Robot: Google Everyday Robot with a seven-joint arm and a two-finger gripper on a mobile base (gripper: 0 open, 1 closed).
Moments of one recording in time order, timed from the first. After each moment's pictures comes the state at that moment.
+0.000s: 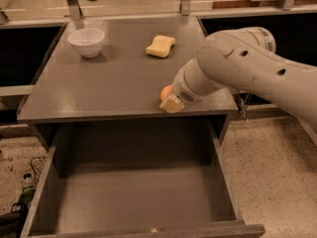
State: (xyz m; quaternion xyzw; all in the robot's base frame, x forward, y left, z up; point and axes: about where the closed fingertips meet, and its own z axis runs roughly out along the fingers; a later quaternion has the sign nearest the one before) arm 0.578 -0.044 0.828 -0.52 0.79 0.02 0.32
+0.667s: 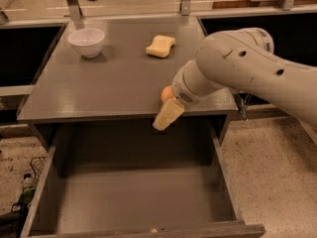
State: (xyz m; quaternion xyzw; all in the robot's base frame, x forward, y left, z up) arm 0.578 -0.044 0.828 -0.52 0.79 0.02 0.32
